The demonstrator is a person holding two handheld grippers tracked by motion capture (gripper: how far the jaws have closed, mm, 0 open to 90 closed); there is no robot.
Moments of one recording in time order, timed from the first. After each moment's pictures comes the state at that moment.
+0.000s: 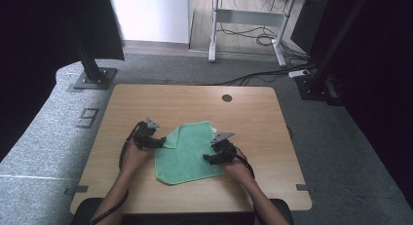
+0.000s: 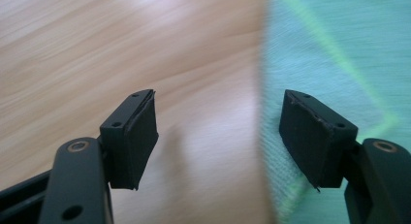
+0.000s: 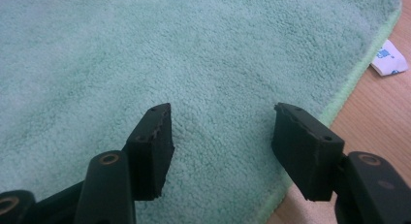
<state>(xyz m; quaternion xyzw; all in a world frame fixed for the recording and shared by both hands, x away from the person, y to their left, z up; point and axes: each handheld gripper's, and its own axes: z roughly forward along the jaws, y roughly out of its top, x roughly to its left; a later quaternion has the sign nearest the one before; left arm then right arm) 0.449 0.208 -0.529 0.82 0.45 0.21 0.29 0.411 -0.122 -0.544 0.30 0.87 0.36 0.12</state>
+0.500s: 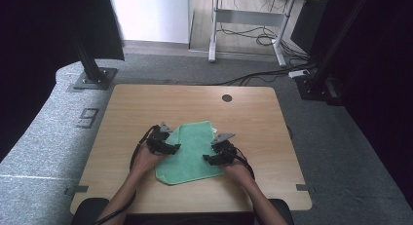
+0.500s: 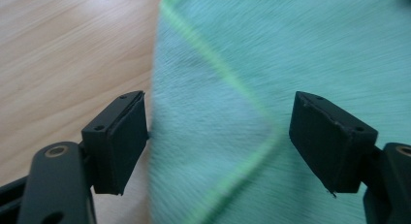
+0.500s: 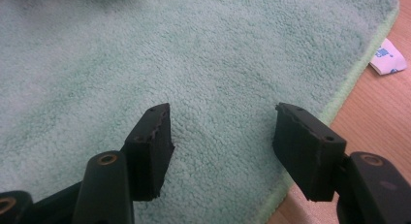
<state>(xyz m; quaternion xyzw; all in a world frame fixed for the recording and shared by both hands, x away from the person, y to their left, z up) 0.442 0.153 -0.539 0.86 0.38 0.17 0.30 0.408 -0.123 -0.545 0.31 0.87 0.37 0.12</state>
